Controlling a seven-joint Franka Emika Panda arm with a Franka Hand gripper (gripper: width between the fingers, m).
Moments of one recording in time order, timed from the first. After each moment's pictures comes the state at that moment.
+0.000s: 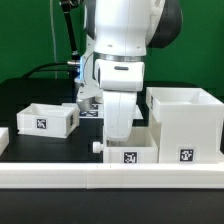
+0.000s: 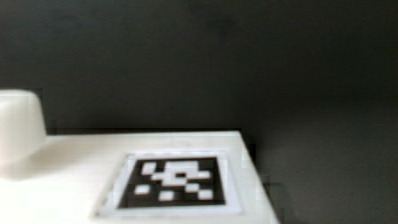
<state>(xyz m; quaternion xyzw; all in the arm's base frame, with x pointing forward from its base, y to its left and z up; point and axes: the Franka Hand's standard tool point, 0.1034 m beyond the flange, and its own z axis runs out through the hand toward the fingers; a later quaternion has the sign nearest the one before) 0.541 -0.008 0.012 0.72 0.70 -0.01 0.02</state>
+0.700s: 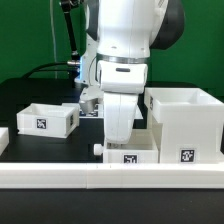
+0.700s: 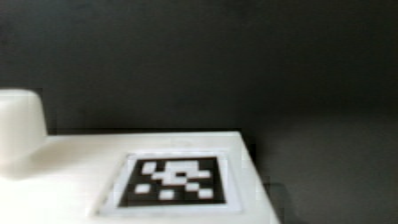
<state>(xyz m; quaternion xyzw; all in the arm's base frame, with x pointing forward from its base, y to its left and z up) 0.545 -0.003 0.009 0.73 0.68 -0.01 0.02</state>
